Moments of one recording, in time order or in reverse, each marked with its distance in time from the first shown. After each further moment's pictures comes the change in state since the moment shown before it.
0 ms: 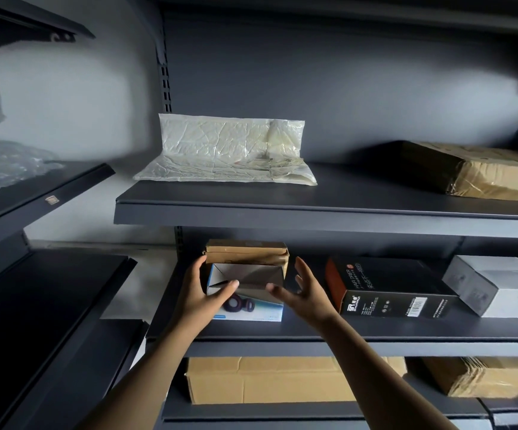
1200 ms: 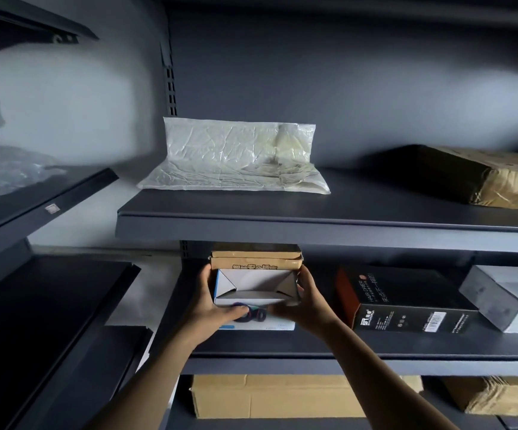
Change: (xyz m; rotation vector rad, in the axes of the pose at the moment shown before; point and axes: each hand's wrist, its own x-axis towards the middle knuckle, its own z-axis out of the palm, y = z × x) left_hand 0.012 0.008 -0.012 0.108 -0.108 0.012; right_hand 0.046 0.037 0.013 0.003 -0.040 -0.113
